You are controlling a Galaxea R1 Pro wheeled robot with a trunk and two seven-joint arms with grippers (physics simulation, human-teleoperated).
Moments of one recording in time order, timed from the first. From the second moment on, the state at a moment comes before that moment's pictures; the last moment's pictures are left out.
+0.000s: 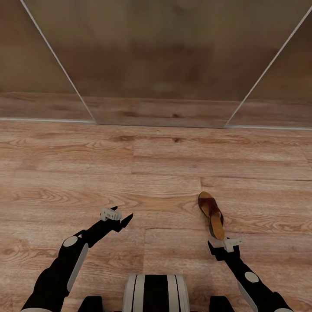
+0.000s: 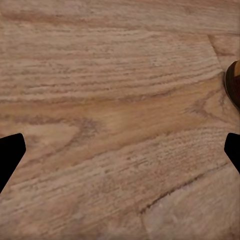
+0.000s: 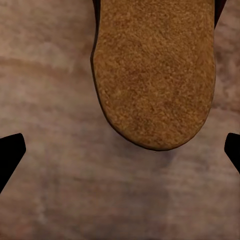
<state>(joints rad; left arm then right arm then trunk) -0.40 0.04 0.02 -1.21 0.05 0.14 -0.59 -0.48 -0.18 0.13 -0.49 -0.08 -0.34 0.10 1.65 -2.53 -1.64</state>
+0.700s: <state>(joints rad) -0.40 0.04 0.02 -1.21 0.05 0.14 -0.58 -0.48 -0.19 0.13 -0.49 -0.08 -0.34 0.10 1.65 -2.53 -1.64</state>
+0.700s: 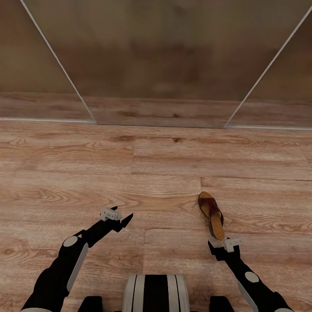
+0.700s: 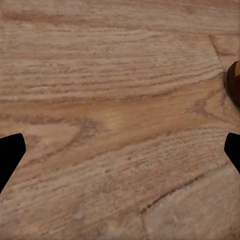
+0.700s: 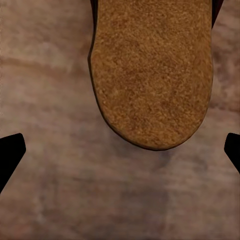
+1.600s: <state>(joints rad) -0.40 0.04 0.02 -1.21 0.05 0.14 -0.58 -0.48 -0.19 0.13 -0.49 -0.08 -0.34 0.10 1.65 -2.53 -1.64</state>
